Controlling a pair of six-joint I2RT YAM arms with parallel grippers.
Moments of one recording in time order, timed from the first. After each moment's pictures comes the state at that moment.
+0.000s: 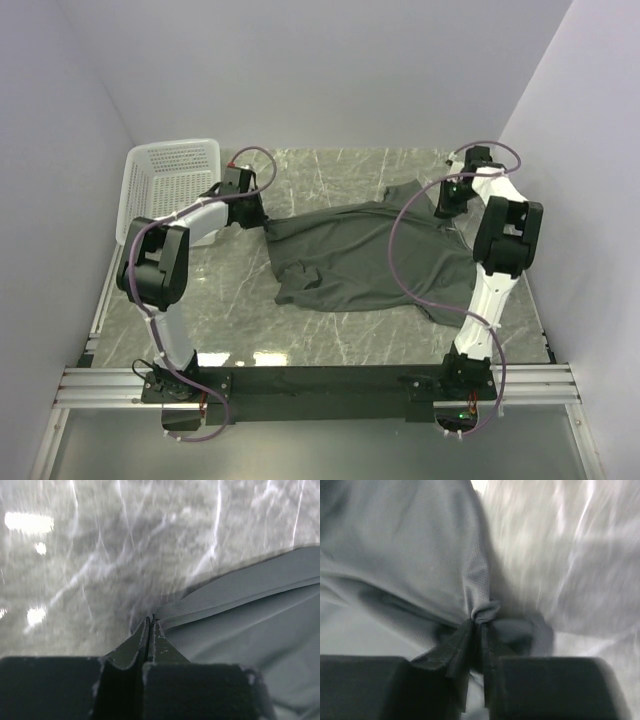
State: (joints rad) left arm -0.27 1.89 1.26 -0.25 0.09 -0.54; right arm -0.19 2.22 1.76 -0.76 -0.30 -0.06
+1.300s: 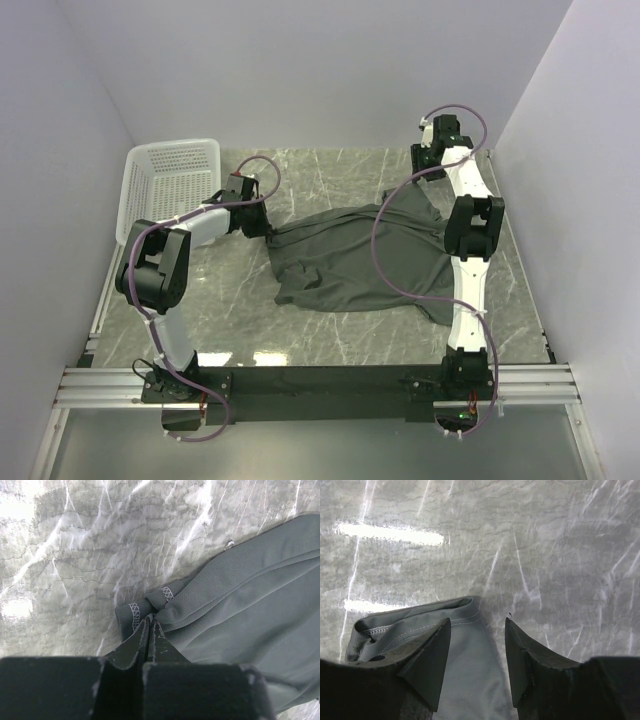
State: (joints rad) left arm -0.29 1.86 1.17 -0.22 0.16 -0.54; right arm -0.03 2.55 2.38 -0.81 -0.11 -0.11
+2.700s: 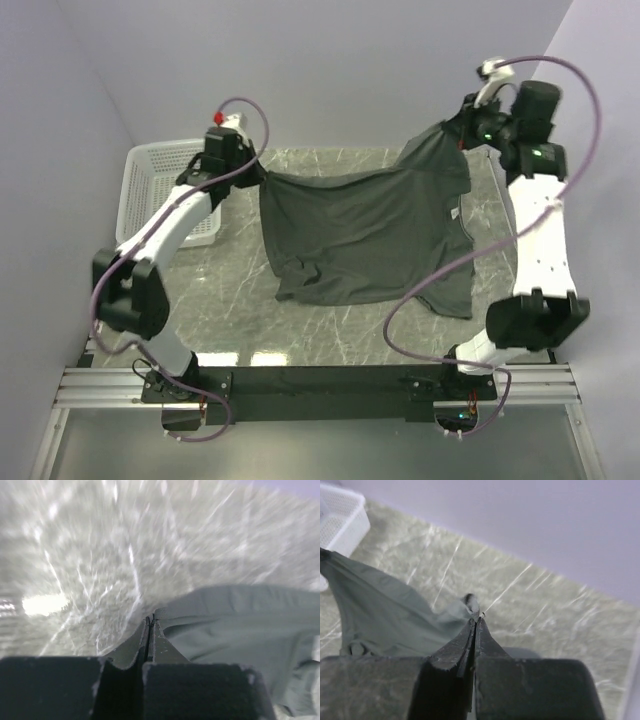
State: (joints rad) left arm -0.29 1.69 1.44 -0.30 0.08 -0.47; right arm -0.10 1.58 1.81 -0.60 -0.57 -0.14
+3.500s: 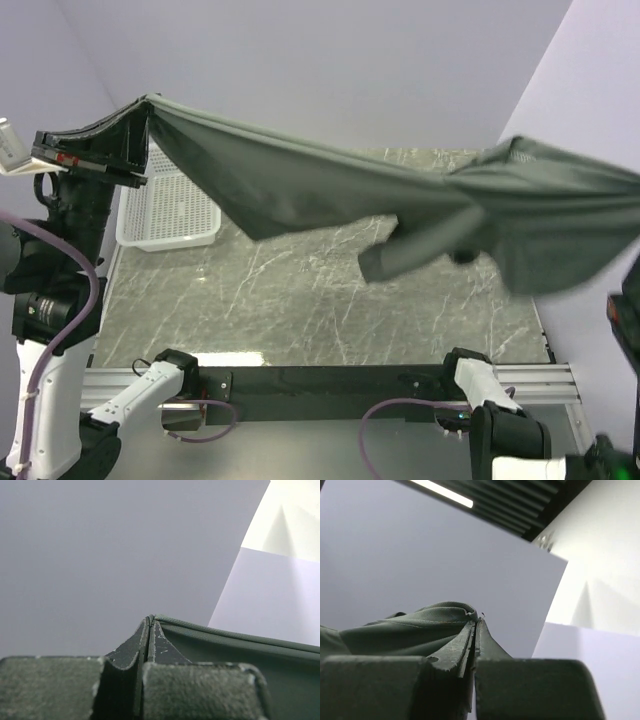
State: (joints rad) left arm -0.29 0.87 1.59 -0.09 0.03 -0.45; right arm -0.28 0.98 2.54 -0.61 -0.41 -0.08
